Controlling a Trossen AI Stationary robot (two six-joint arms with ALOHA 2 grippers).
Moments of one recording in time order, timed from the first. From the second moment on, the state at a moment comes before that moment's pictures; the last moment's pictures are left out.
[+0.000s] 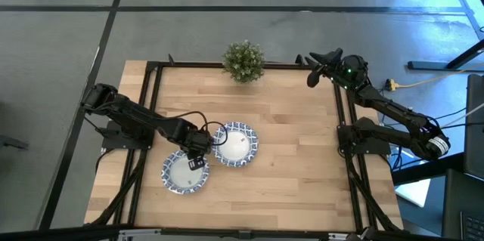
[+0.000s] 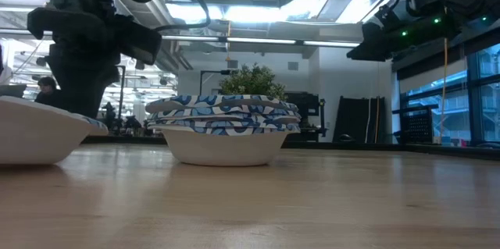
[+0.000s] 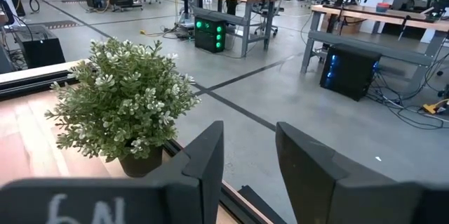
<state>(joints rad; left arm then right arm) -0.25 1.50 0.87 -0.79 -0.02 -0.68 -0.97 0.91 0.44 0.37 -0.18 -0.09</state>
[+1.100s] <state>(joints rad) -0.22 1.49 0.87 -0.46 -0.12 -0.62 -0.97 0.91 0.44 0.37 -0.18 -0.08</state>
